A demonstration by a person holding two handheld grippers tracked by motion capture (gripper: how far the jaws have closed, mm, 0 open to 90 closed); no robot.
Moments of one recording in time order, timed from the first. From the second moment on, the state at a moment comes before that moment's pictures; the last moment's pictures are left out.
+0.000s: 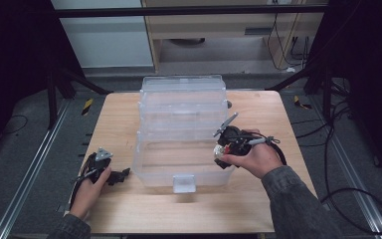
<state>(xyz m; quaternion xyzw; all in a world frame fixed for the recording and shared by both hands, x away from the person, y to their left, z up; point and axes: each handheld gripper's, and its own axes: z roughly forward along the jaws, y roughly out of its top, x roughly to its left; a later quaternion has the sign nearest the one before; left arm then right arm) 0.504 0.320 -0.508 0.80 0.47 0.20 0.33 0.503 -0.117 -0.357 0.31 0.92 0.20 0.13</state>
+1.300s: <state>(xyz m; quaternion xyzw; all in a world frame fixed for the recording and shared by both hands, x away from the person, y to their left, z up) 0.504 0.320 -0.508 0.80 0.47 0.20 0.33 0.510 -0.113 -0.375 0.32 0.92 0.19 0.10</state>
